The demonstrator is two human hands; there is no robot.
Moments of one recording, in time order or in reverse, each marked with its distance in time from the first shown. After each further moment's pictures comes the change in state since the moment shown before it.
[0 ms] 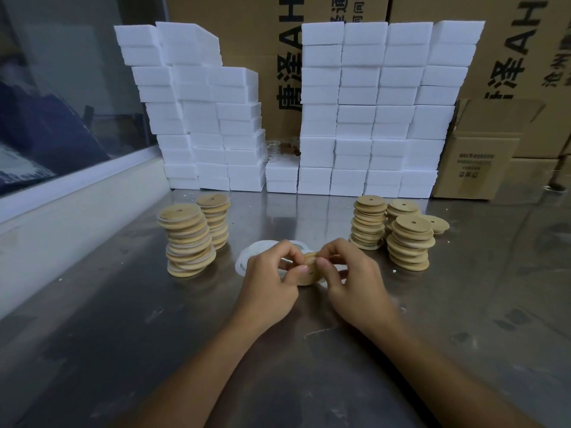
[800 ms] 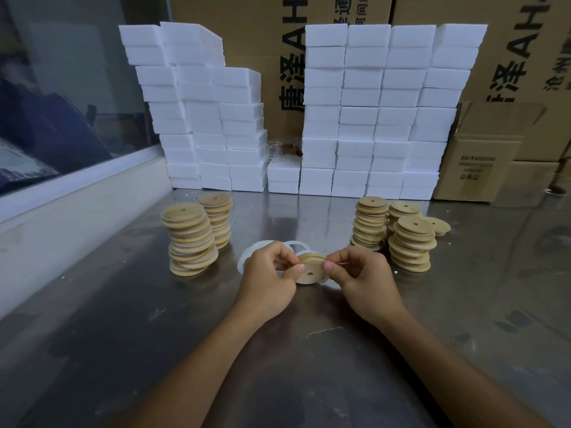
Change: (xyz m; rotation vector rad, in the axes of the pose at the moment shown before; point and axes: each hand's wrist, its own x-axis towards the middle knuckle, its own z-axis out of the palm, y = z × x) left_hand 0.002 -0.003 -0.004 -0.083 0.010 -0.187; right_hand 0.005 0.012 -0.006 0.183 -0.004 0.216
